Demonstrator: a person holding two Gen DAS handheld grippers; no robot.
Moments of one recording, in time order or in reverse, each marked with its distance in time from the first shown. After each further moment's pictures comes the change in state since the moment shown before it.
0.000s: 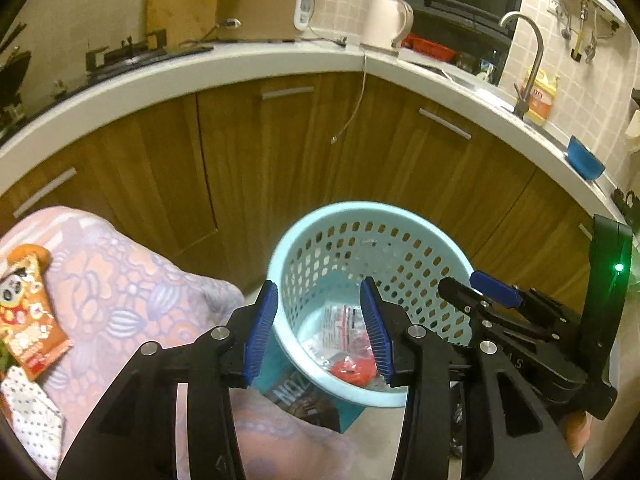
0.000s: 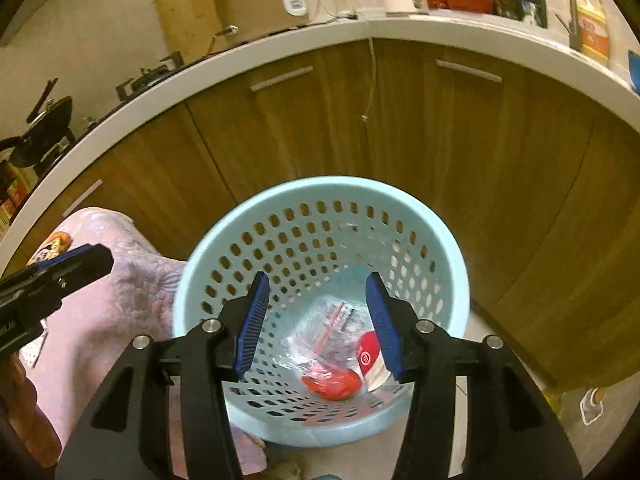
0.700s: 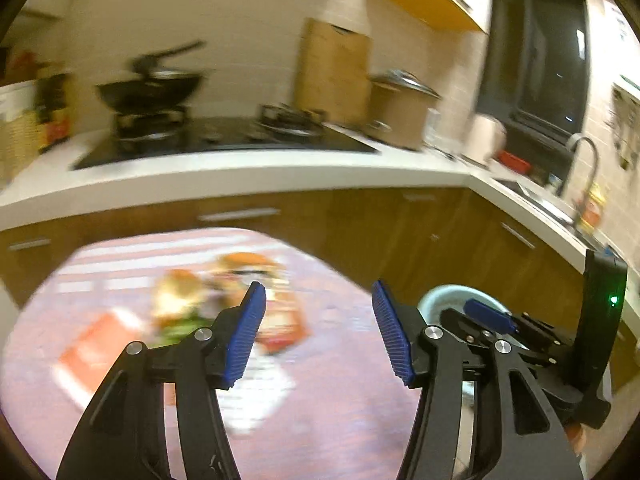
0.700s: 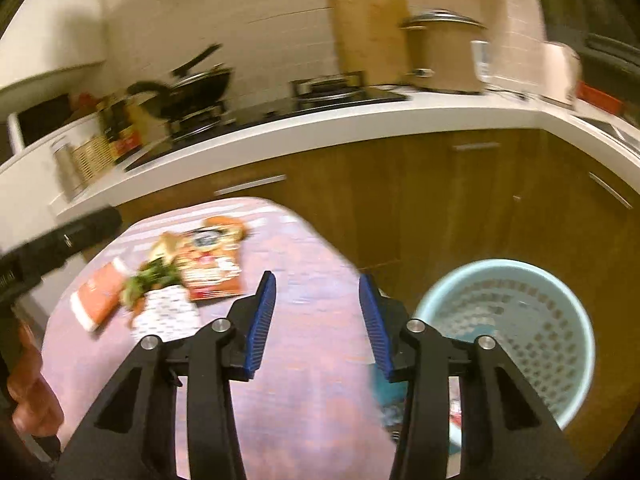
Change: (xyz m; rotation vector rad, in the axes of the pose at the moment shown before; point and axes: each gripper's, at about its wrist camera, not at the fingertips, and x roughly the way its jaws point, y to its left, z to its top) left arm -0.201 0.144 -0.051 -0.238 -0.306 0.281; right arm -0.050 0.218 -0.006 -0.346 -0.076 0.344
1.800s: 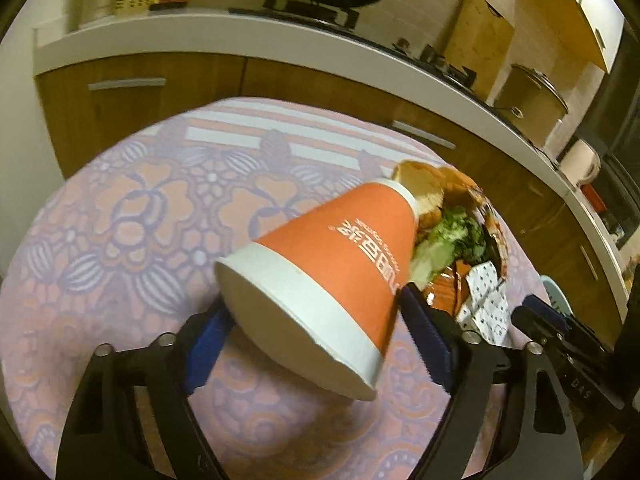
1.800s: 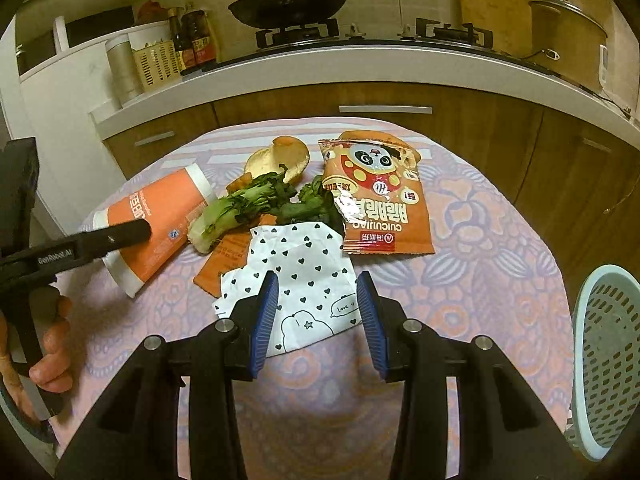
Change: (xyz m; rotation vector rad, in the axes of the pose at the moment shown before) left arm 0.026 0.193 -0.079 -0.309 0.233 0.133; right arm 0.087 0.117 -0.045 -0.160 0.165 0.140
